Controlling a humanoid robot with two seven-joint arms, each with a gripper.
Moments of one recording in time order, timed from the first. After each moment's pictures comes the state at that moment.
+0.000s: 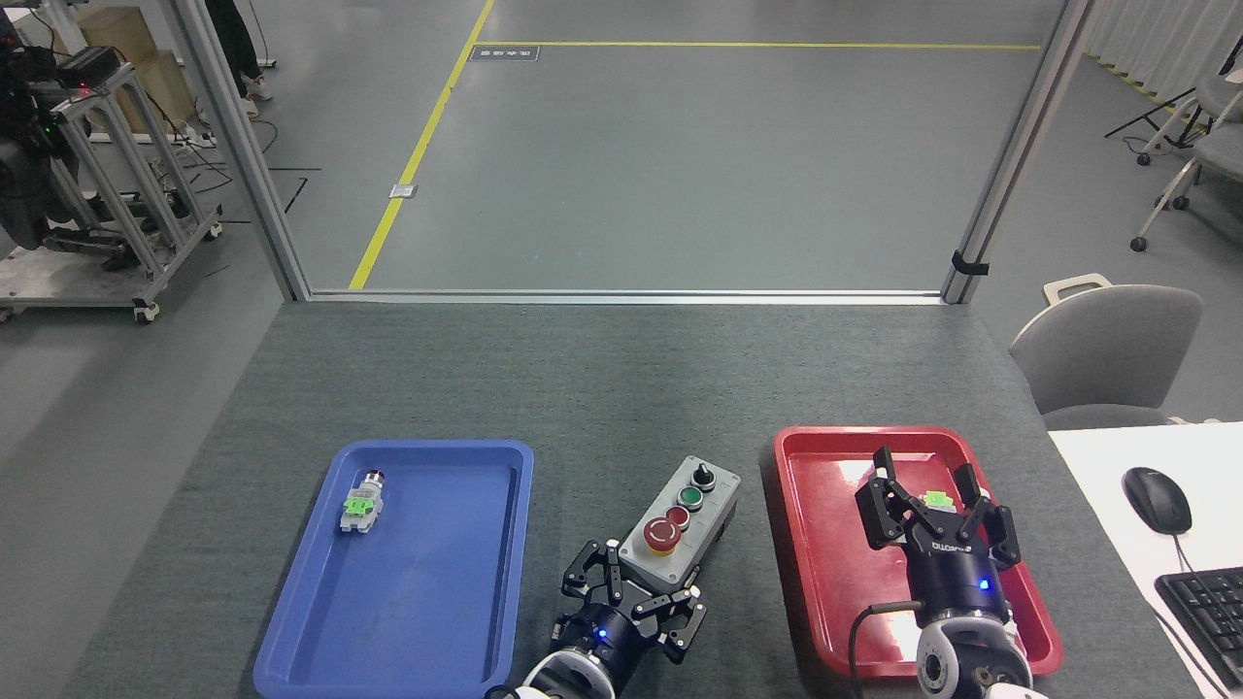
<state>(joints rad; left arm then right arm) -0.35 -0.14 -0.59 -0.91 -1.49 0.06 0.19 -0.17 0.02 -0.19 -1.33 1.29 -0.16 -0.15</state>
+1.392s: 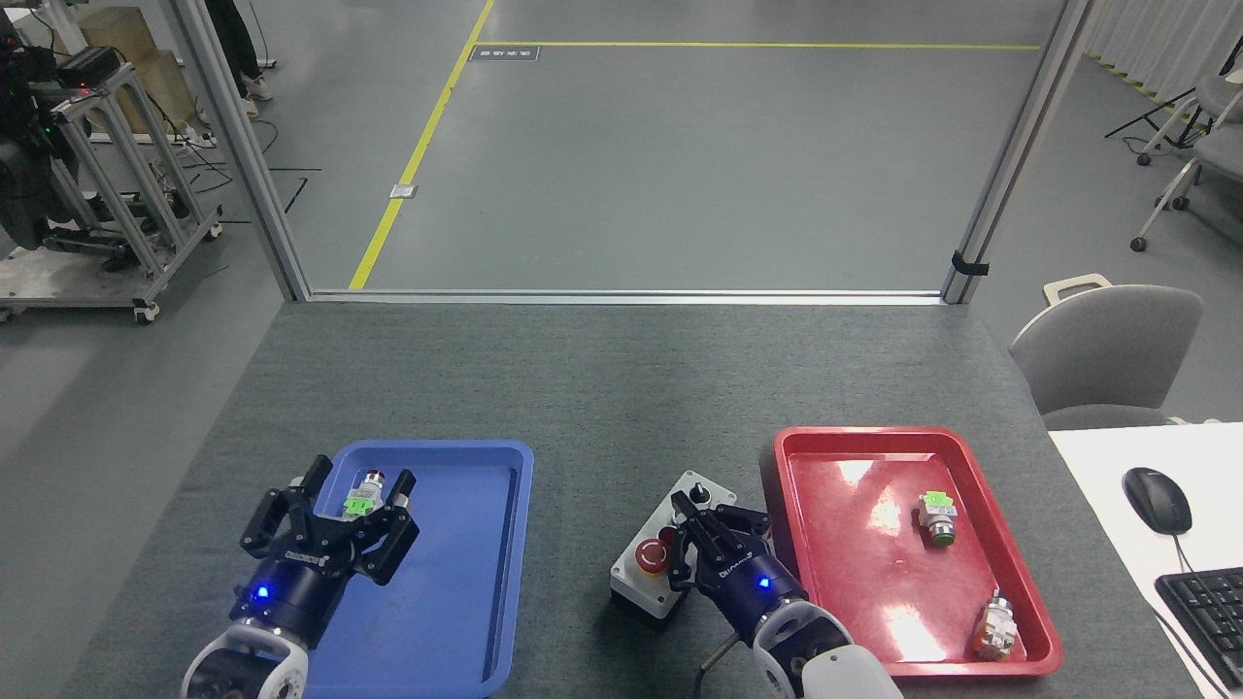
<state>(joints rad) -0.12 0.25 -0.04 -1.46 -1.18 -0.23 0.15 -0.32 0.03 0.32 -1.03 1.54 -0.22 -0.12</state>
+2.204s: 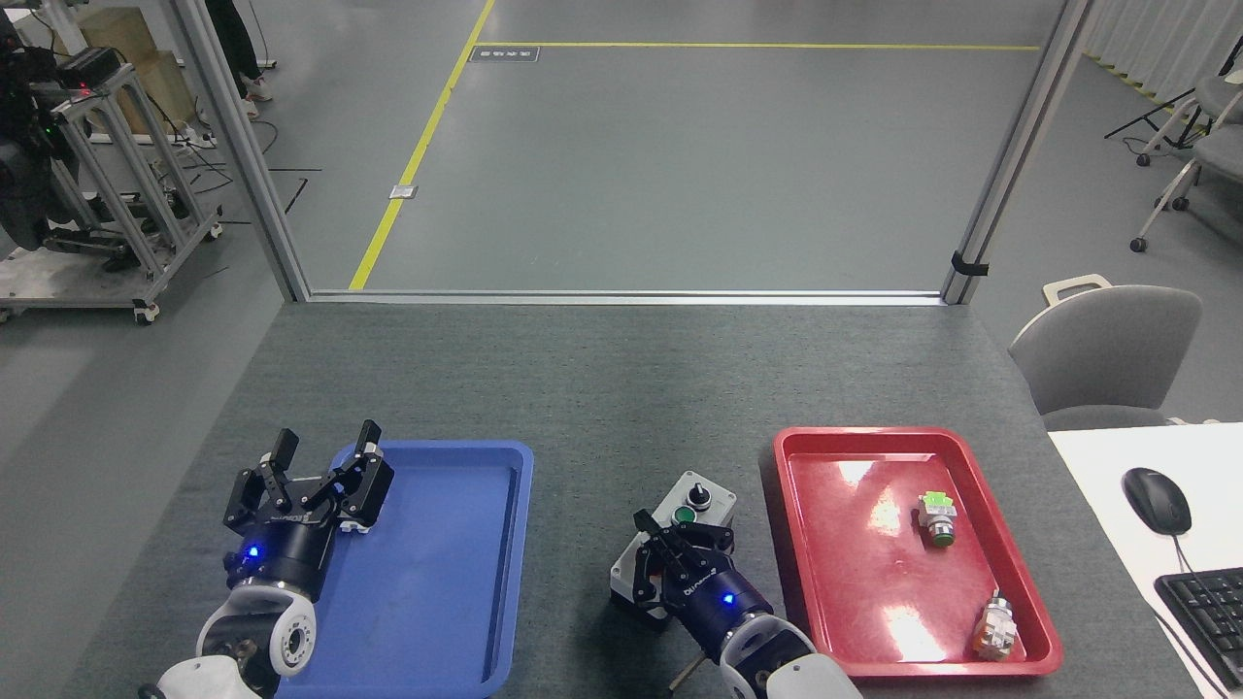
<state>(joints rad) -0.20 0.18 0.03 -1.38 -1.12 -0.11 0.15 -0.33 0.07 0.39 -0.94 1.55 -0.22 -0.16</state>
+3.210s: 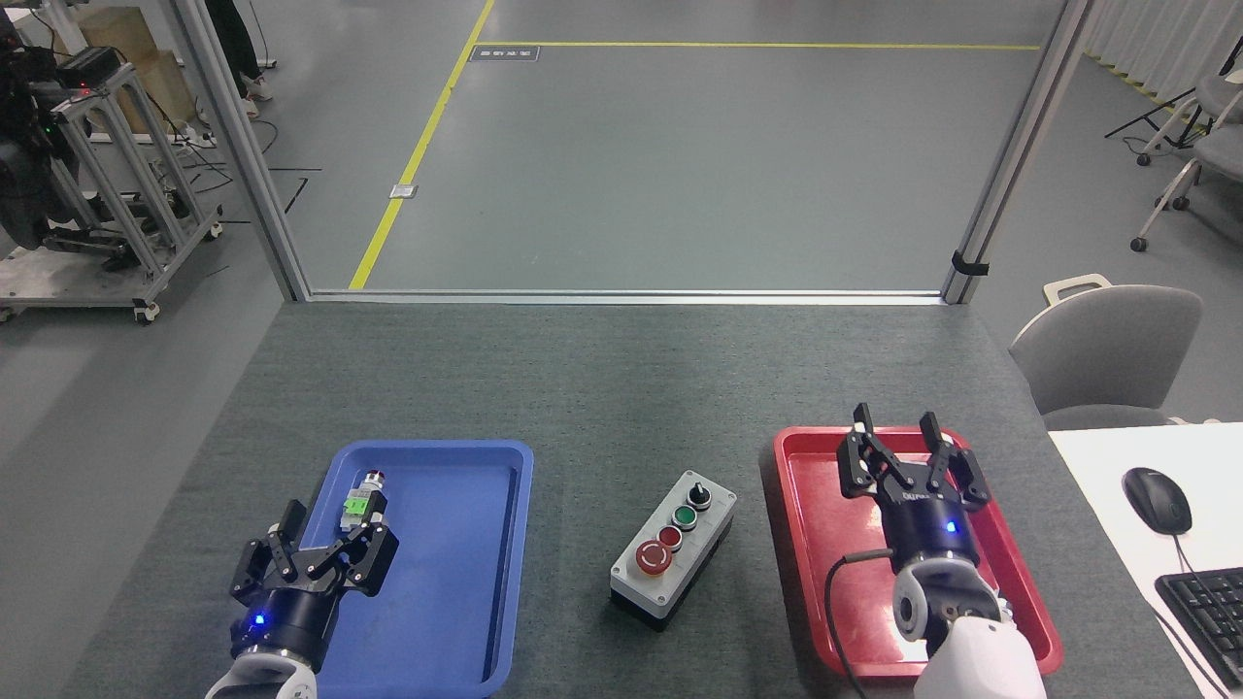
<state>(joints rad) -0.08 0.17 0.02 -1.36 -1.13 -0.11 0.15 -0.31 0.03 -0.19 -1.19 1.43 -0.15 -0.15</state>
